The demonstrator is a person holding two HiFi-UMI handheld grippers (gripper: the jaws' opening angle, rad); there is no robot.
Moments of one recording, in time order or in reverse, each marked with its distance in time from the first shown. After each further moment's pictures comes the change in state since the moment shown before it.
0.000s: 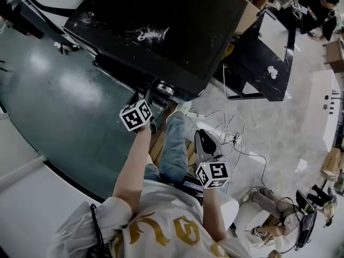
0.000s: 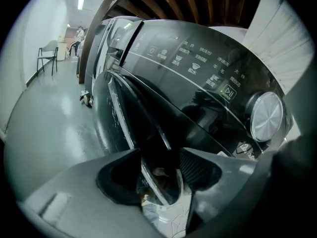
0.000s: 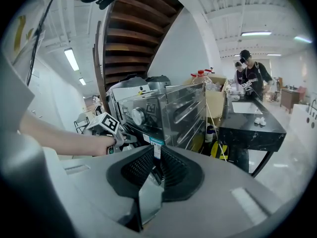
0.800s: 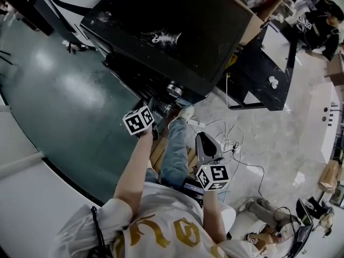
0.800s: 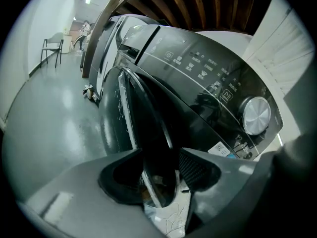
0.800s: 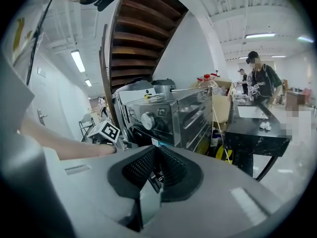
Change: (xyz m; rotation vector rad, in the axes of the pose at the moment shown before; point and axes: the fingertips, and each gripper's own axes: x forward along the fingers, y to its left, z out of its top) left arm -0.020 0.022 -0.018 -0.066 0.008 -0.019; right arm -0.006 0.025 0.010 -0.038 -0.032 0.044
